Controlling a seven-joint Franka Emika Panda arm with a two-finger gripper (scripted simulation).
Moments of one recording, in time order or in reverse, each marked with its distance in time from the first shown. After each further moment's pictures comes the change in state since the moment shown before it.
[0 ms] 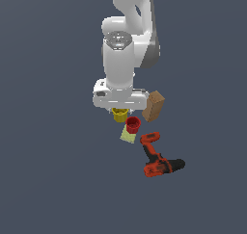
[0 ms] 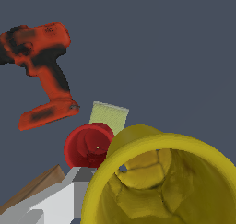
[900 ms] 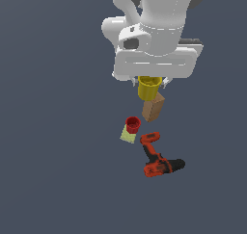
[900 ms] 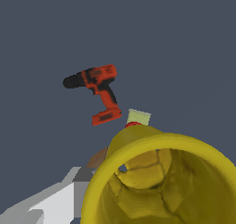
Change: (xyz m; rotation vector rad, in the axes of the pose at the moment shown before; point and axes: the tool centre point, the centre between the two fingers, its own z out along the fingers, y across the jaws) arm 0.021 -0.091 -0.168 0.001 -0.002 -0.002
